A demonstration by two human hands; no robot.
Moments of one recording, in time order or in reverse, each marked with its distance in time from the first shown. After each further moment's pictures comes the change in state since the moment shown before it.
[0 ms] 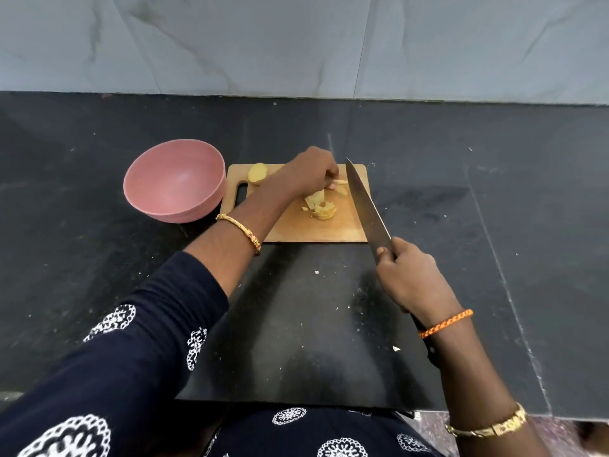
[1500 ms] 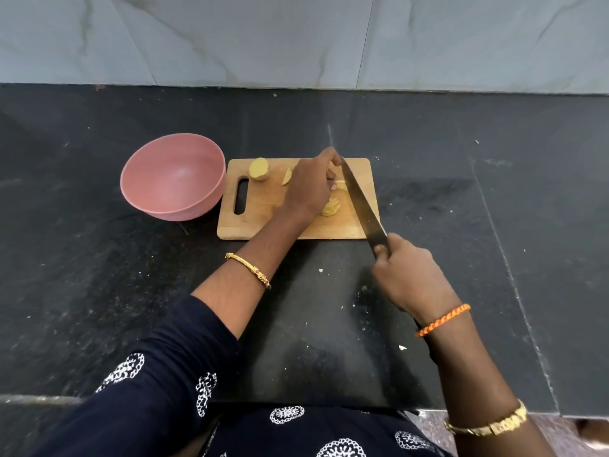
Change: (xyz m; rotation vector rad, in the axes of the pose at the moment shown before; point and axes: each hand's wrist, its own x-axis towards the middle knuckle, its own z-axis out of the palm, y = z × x) left_hand -0.023 0.007 0.034 -0.340 0.418 -0.145; right_hand -0.001 -0.011 0.005 -0.128 -0.035 0.008
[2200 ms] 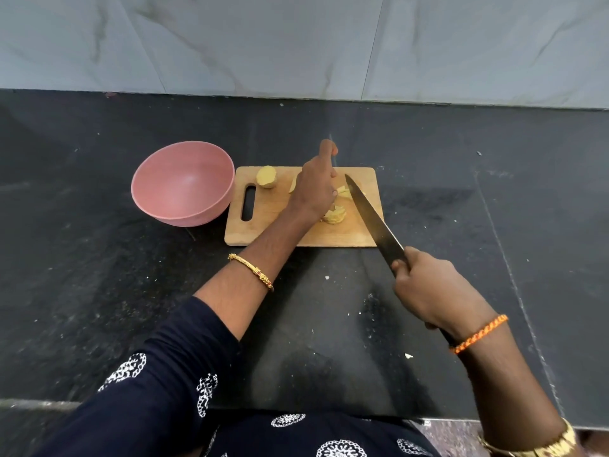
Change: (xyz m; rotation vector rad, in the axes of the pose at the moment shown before) left_hand 0.004 0.004 -0.013 -0.005 -0.049 -0.035; right_hand -0.011 0.001 -0.018 -0.112 -0.107 0.032
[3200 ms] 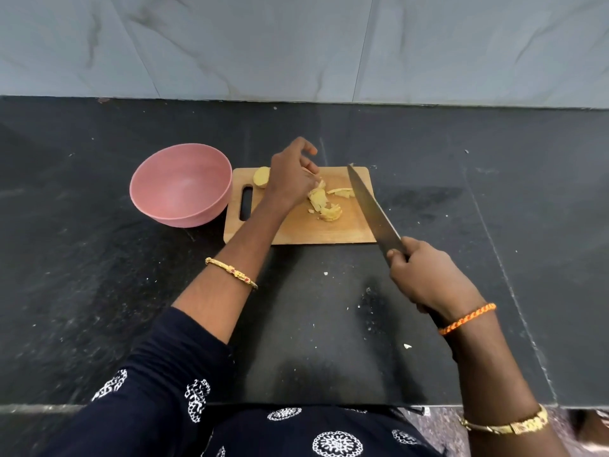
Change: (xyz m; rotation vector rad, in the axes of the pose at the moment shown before) left_hand -0.003 -0.012 -0.033 -0.229 0.057 -0.087; right_hand 0.004 0.003 0.003 0.143 0.071 -0.022
